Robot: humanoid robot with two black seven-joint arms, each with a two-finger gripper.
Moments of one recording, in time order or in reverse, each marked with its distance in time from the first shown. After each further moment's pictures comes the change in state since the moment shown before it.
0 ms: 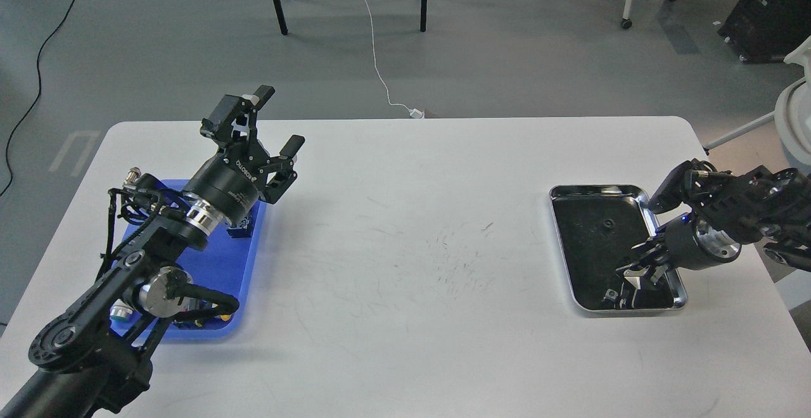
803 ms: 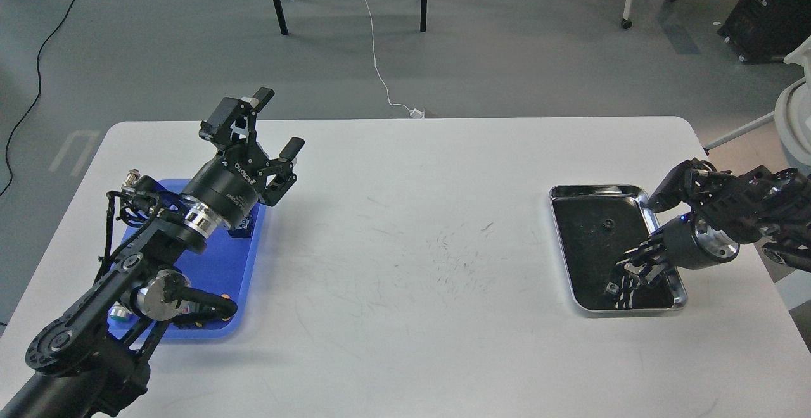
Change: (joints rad) left arm 0.011 0.006 -0.001 -0.007 0.000 -0.017 -0.001; right arm 0.008 -0.008 0.011 0.010 0.014 -0.002 0.000
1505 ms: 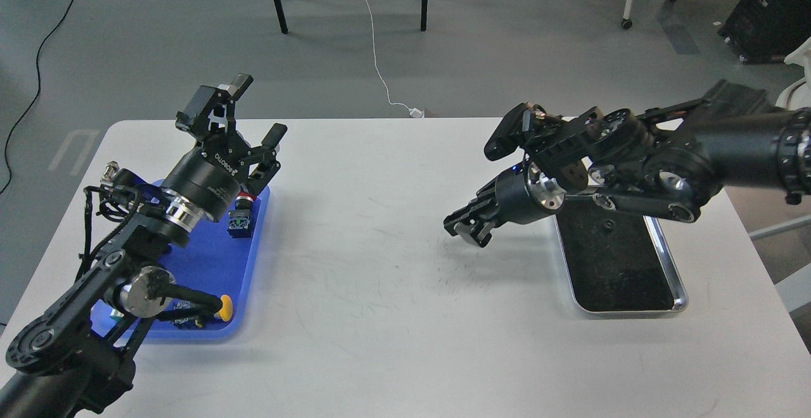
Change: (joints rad) left arm 0.003 0.037 -0.030 -0.014 -0.006 -0.007 -0.045; right arm 0.233 0.462 -0.037 0.055 0.369 -0.066 0.000
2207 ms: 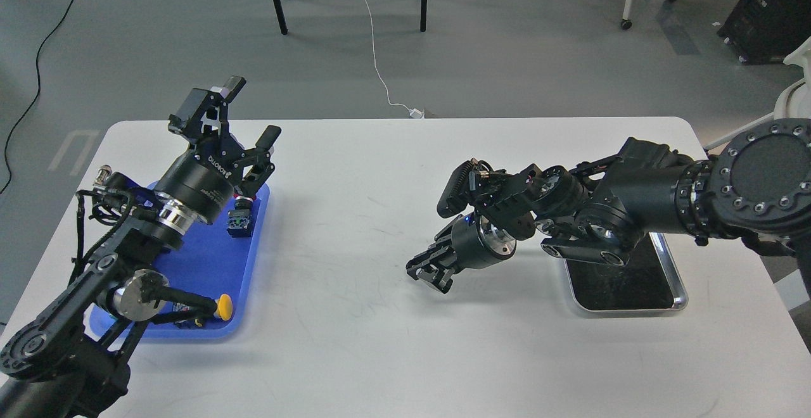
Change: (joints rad) left arm 0.023 0.007 -0.013 -0.015 -0.001 0.000 0.002; right arm -0.134 0.170 -0.044 -0.123 0.011 -0.088 0.000
